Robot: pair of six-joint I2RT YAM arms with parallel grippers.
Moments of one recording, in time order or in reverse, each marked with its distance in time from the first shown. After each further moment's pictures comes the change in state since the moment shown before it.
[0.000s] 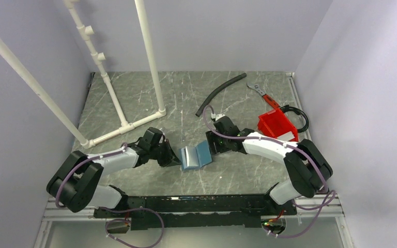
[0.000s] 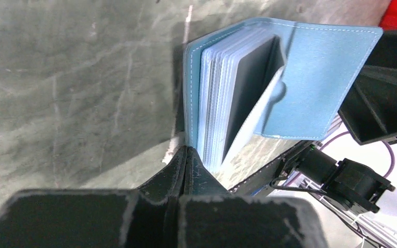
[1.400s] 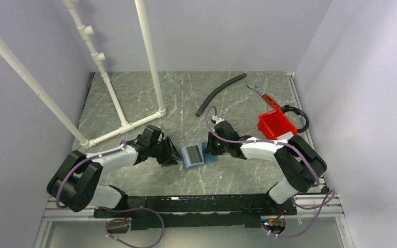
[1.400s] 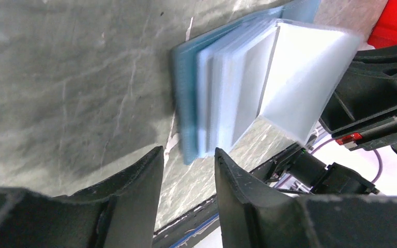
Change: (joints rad) left arm 0.023 -0.042 0.039 -0.082 -0.005 -0.012; right arm 0.032 0.047 -0.090 0.244 -0.095 0.181
